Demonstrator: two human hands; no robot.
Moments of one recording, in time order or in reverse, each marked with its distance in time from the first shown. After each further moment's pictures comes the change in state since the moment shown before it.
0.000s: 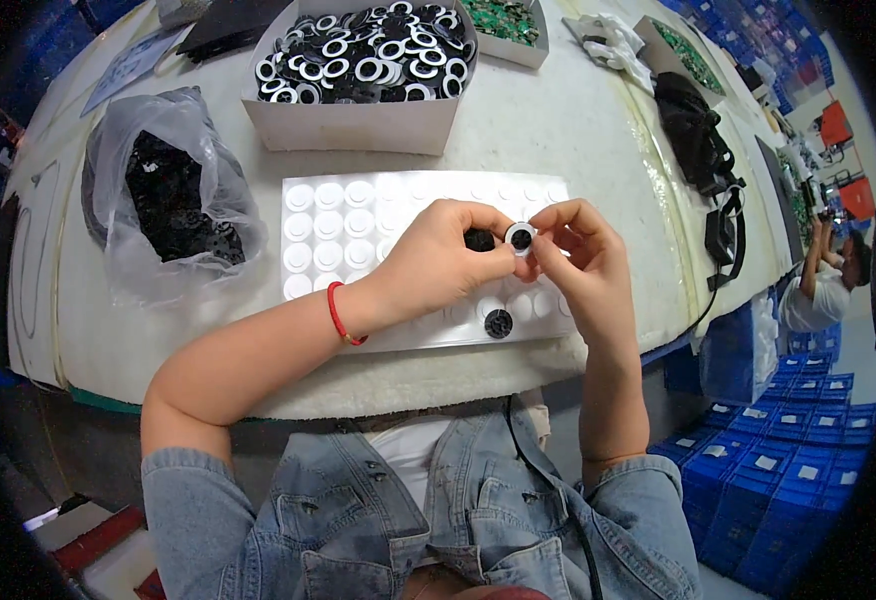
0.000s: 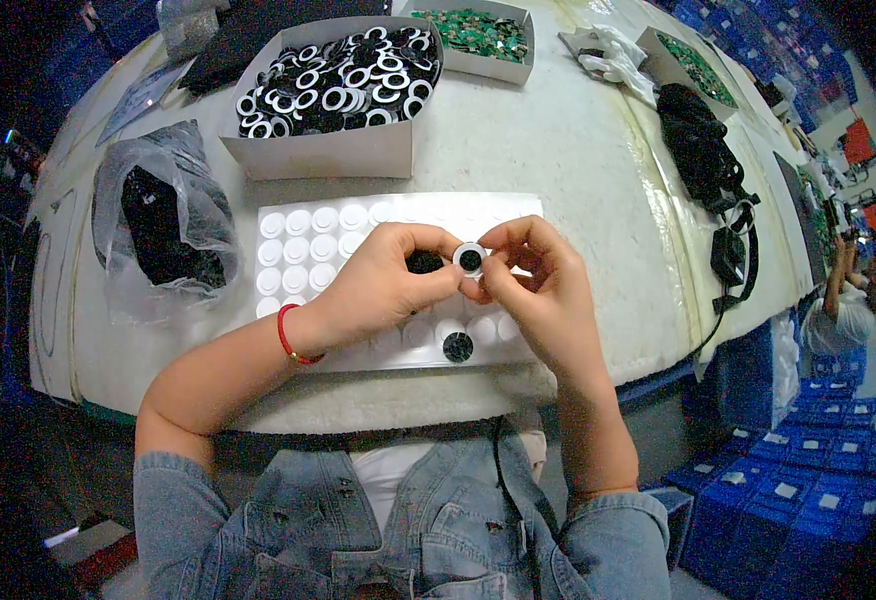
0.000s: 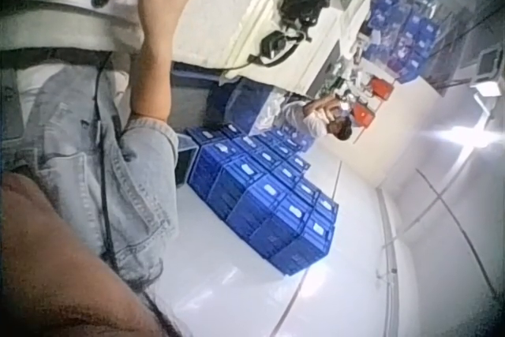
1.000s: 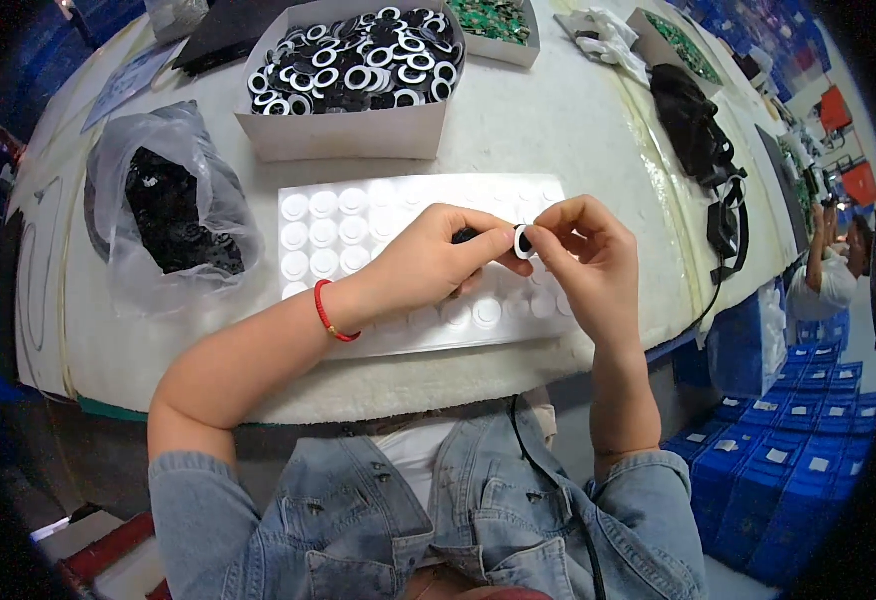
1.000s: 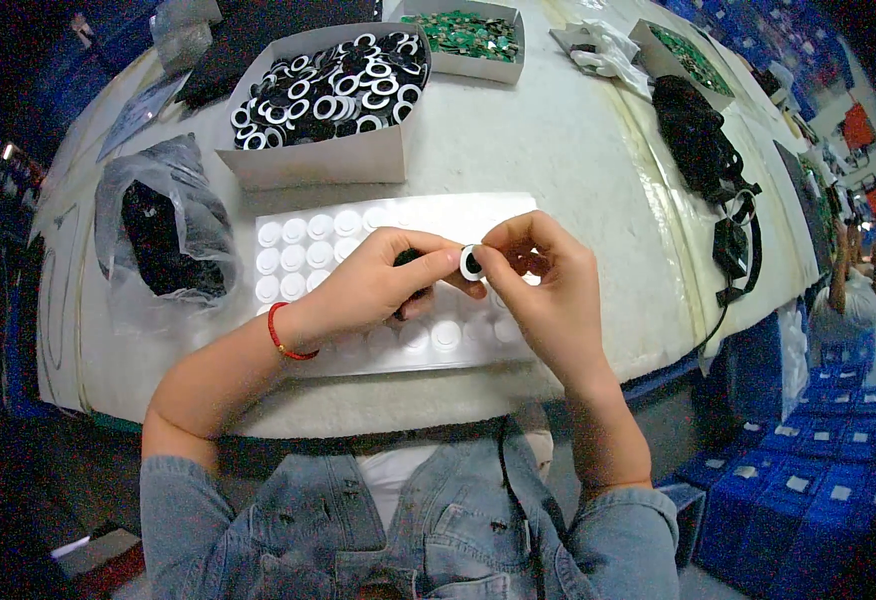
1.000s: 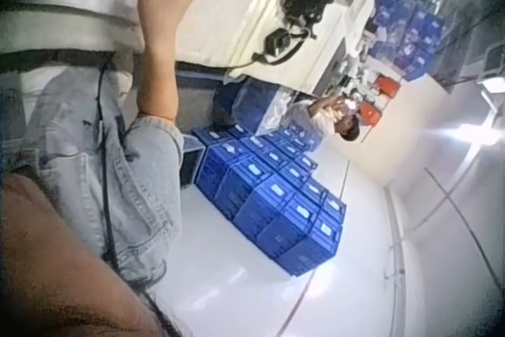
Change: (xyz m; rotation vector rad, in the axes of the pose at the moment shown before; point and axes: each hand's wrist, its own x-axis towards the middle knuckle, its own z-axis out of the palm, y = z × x) left_hand 0.003 0.003 -0.006 -0.157 -0.143 -0.133; right_hand 0.002 -0.001 0.000 -0.129 0.068 -0.140
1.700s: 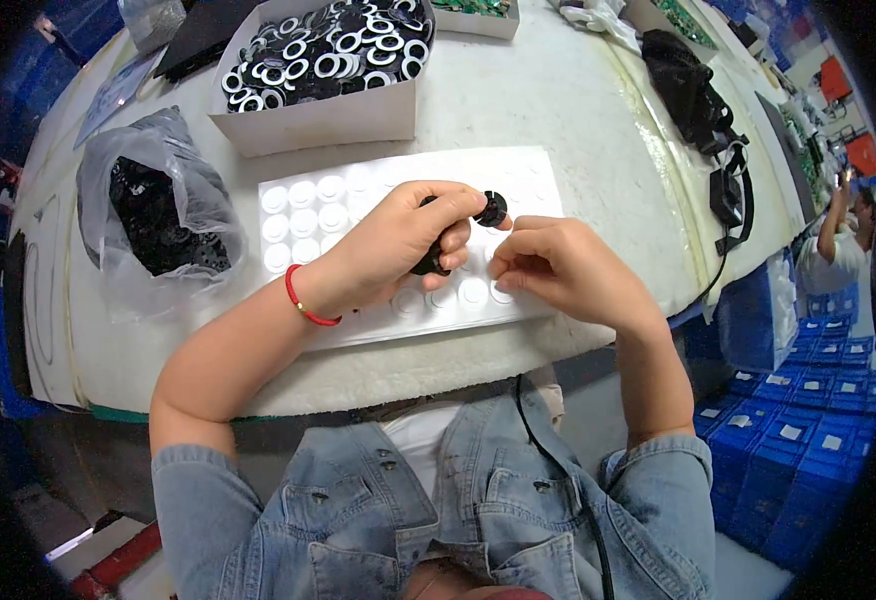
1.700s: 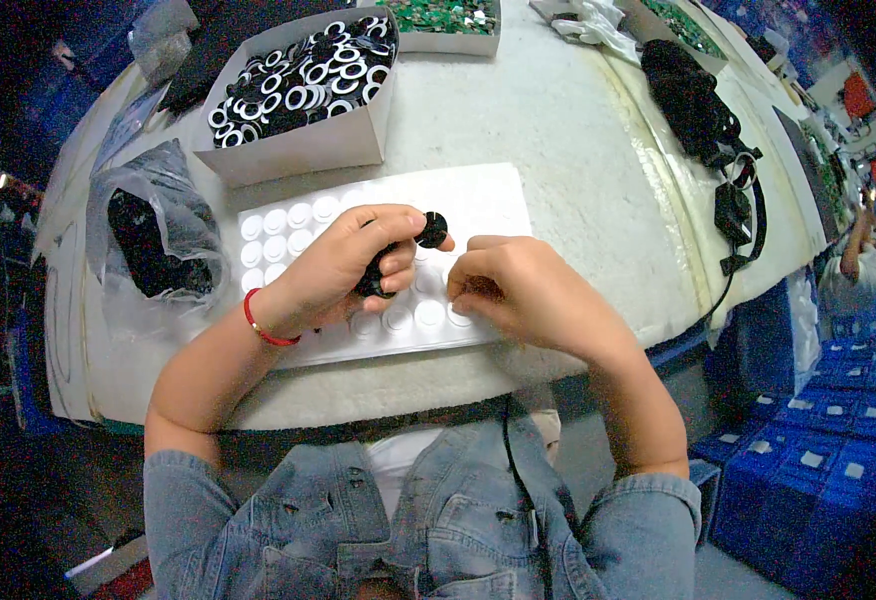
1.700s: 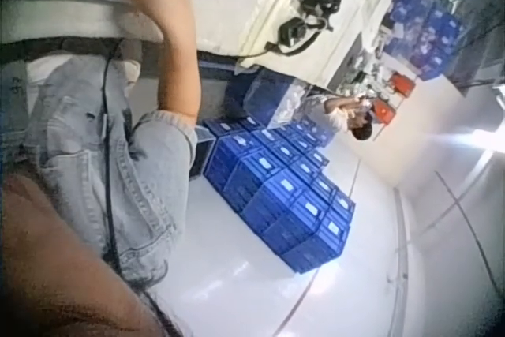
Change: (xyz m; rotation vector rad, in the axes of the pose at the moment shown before) left_hand -0.001 0.008 0.000 -0.320 0.044 -0.187; right_hand 0.001 0.003 -0.026 -0.520 -0.580 -0.141
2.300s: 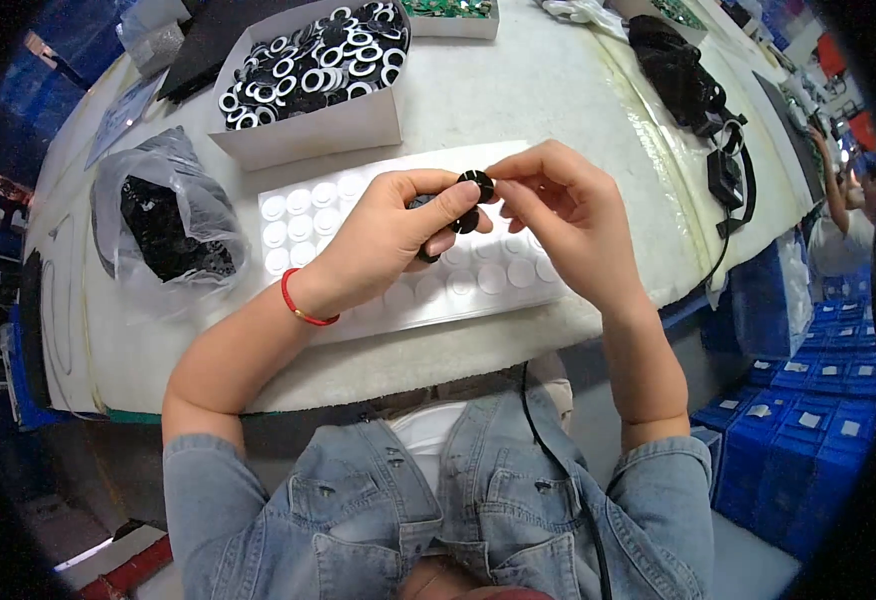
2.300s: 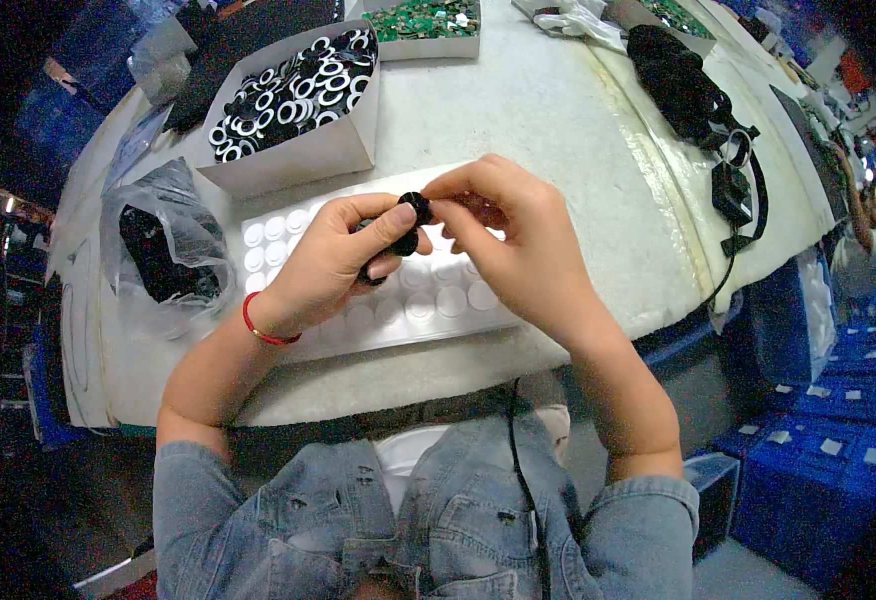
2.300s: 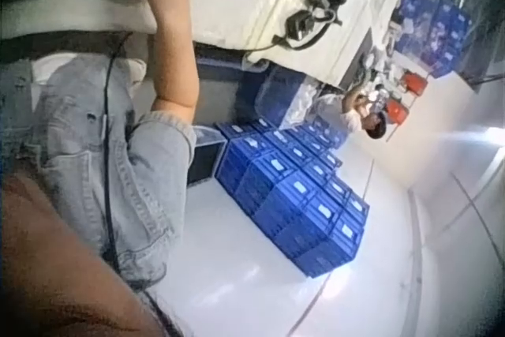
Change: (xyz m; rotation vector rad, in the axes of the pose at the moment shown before) left_hand -0.004 0.007 0.015 0.198 0.024 0.166; right_hand 0.009 -0.013 0.000 0.506 0.591 -0.054
